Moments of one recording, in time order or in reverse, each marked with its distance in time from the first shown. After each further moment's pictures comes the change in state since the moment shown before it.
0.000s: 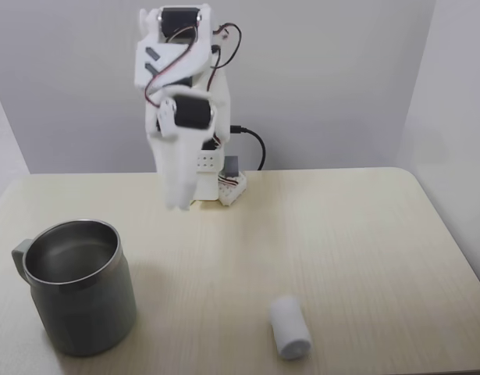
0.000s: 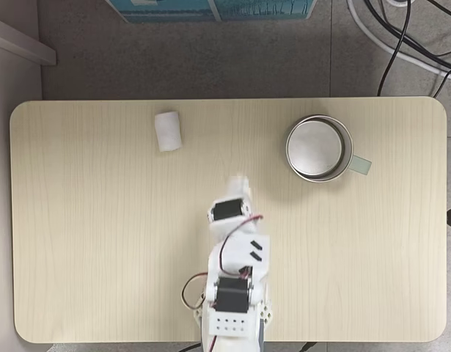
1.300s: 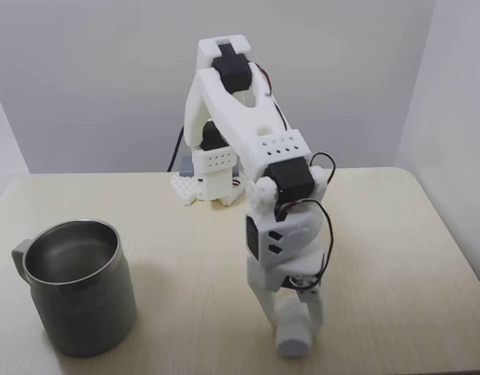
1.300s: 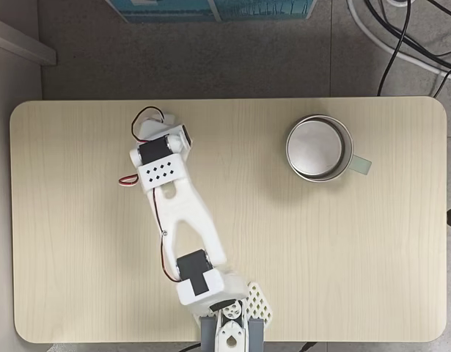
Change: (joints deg) arm -25.2 62.2 23.8 -6.7 -11.8
